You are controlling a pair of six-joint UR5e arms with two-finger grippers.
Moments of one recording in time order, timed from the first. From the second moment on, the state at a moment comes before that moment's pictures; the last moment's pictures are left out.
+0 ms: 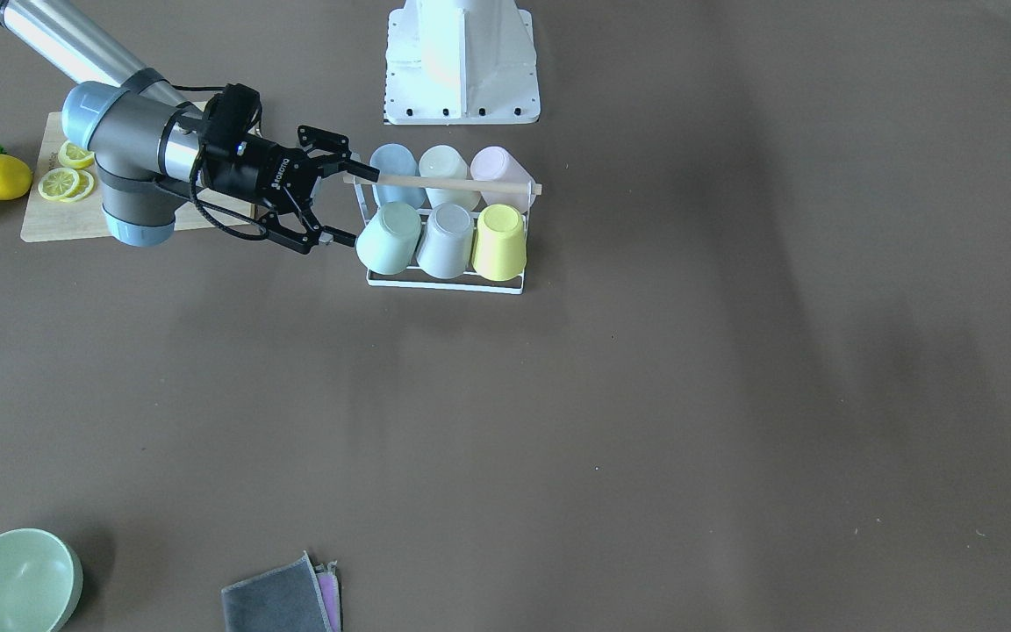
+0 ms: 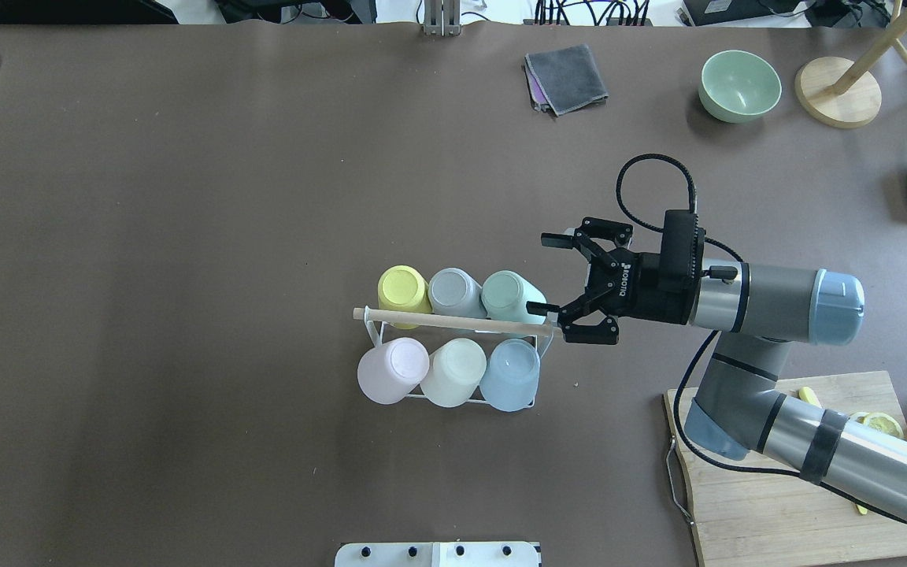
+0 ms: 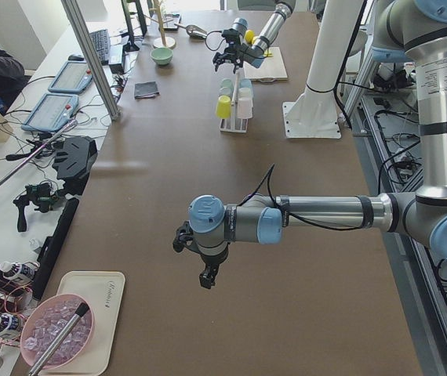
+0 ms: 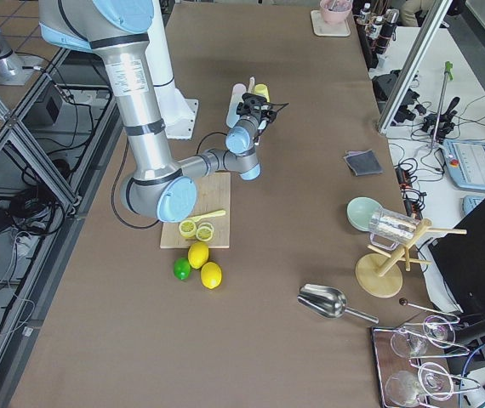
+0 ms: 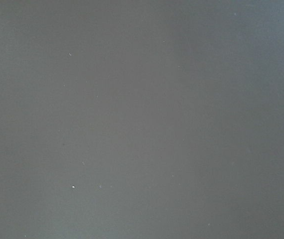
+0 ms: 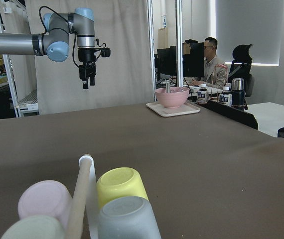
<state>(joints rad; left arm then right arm) -1.50 -1.39 -1.71 -1.62 -2.32 0.30 0.59 -1.24 1.43 0.29 1.87 0.39</state>
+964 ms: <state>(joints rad) -1.50 -1.40 -1.71 -1.62 -2.32 0.30 1.10 -1.58 1.72 -0.40 2.53 0.40</state>
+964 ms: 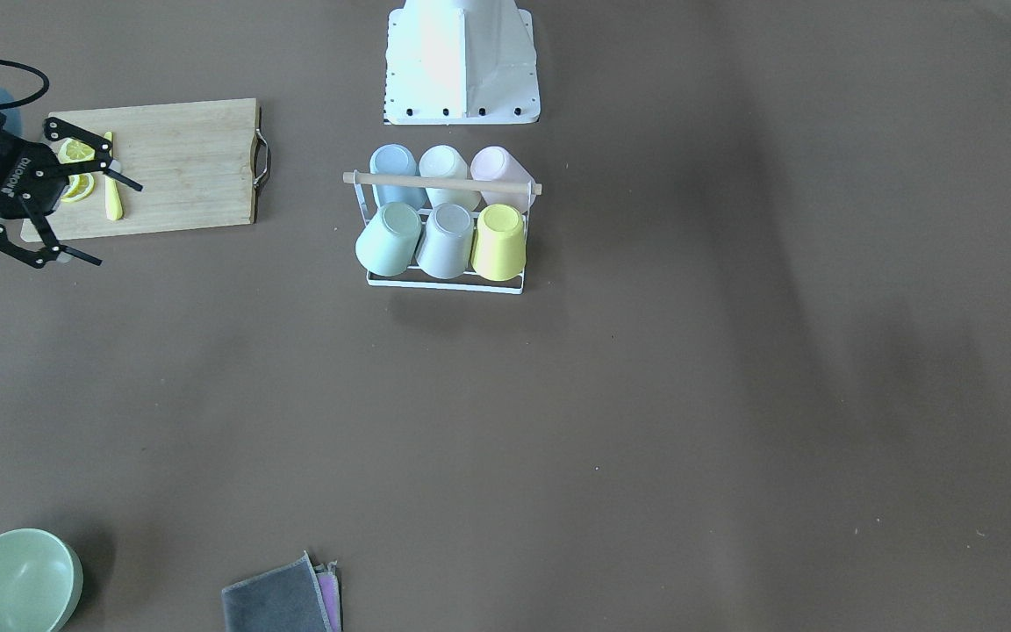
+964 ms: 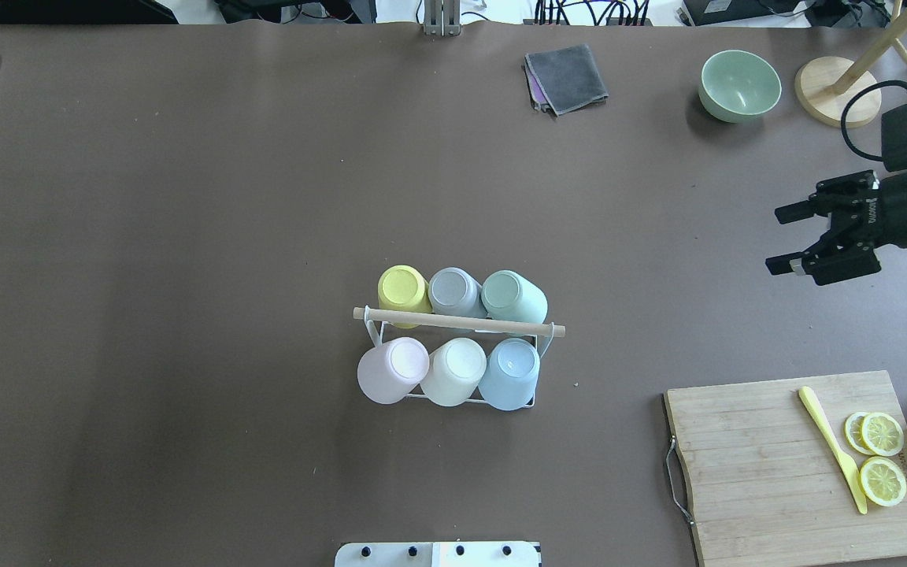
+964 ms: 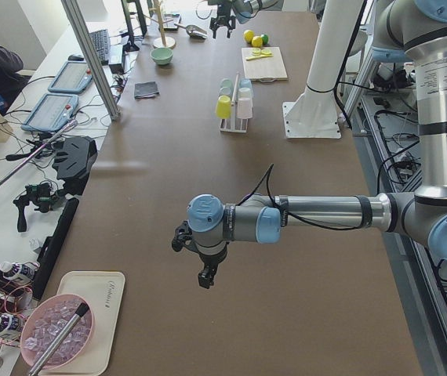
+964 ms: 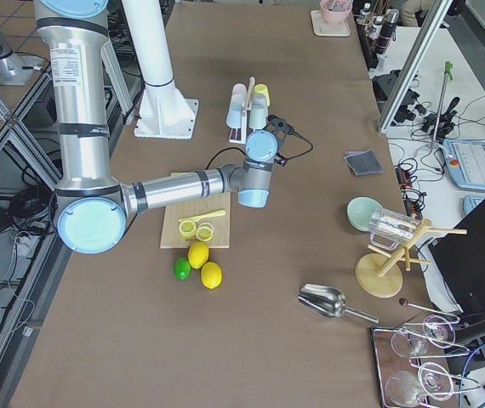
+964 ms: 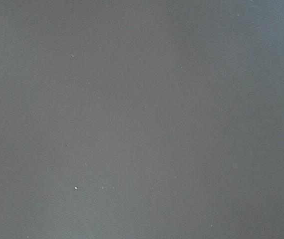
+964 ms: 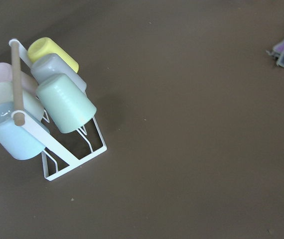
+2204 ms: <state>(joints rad) -1.50 -1.40 -1.70 -1.62 -2.32 0.30 1.56 -1.71 1.76 -1.53 2.27 -0.01</state>
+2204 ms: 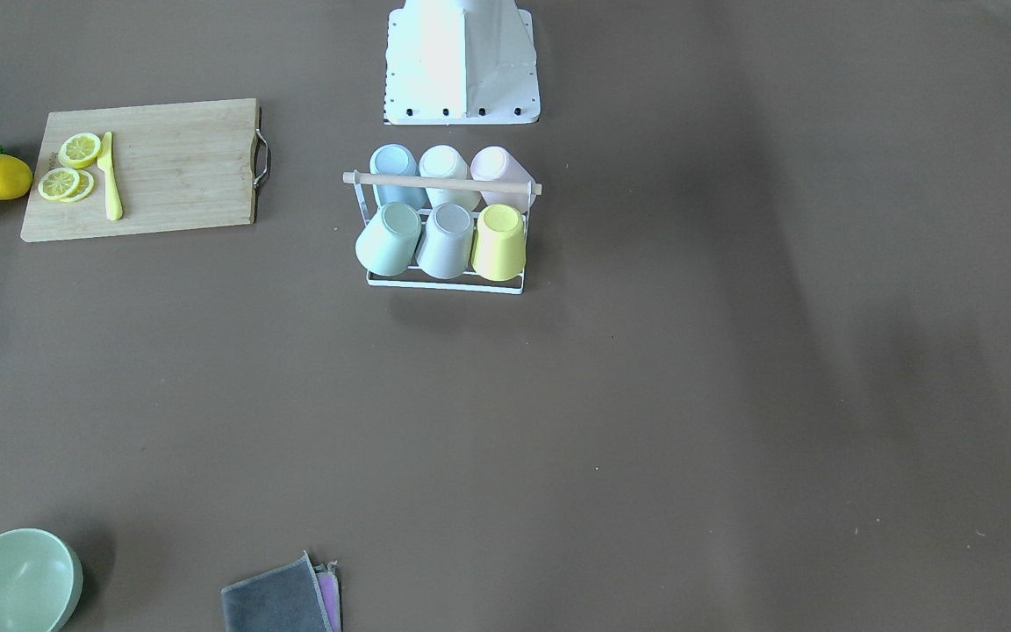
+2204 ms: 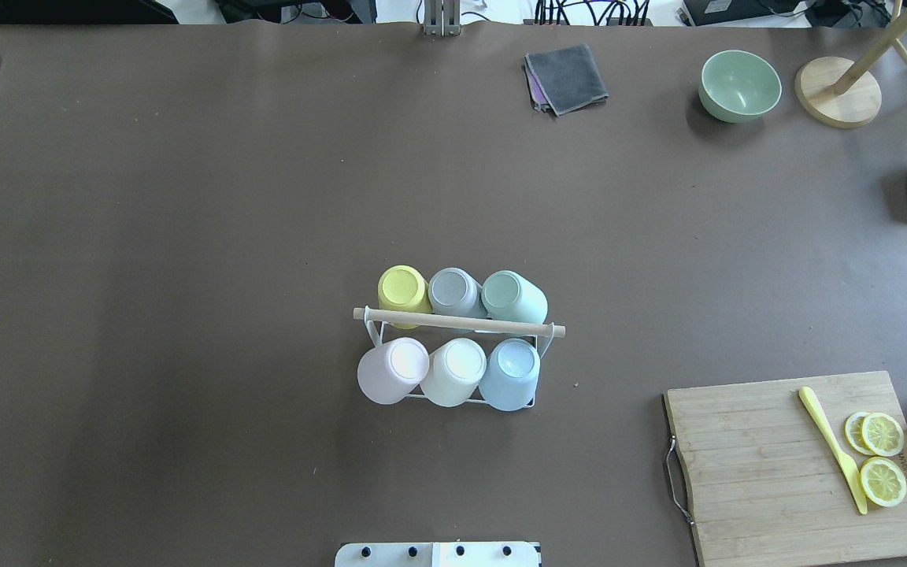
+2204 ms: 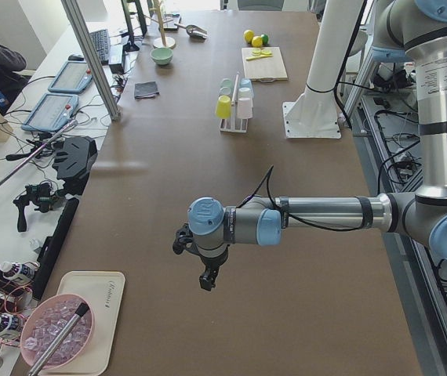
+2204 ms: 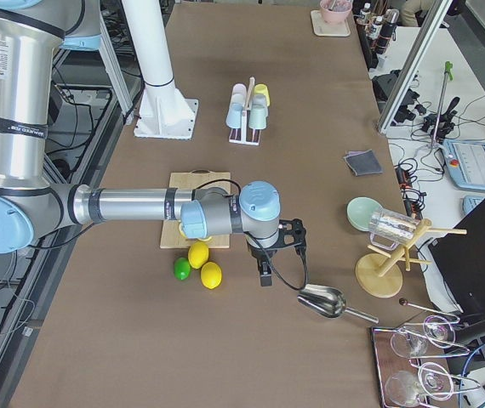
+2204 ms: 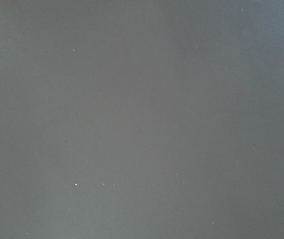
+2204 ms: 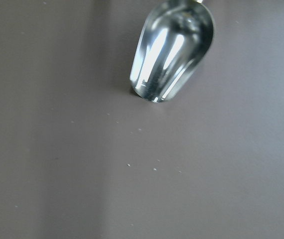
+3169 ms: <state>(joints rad) -1.50 -1.40 -1.68 -1.62 -2.33 0.30 1.67 -1.56 1.69 -1.86 2.27 -0.07</state>
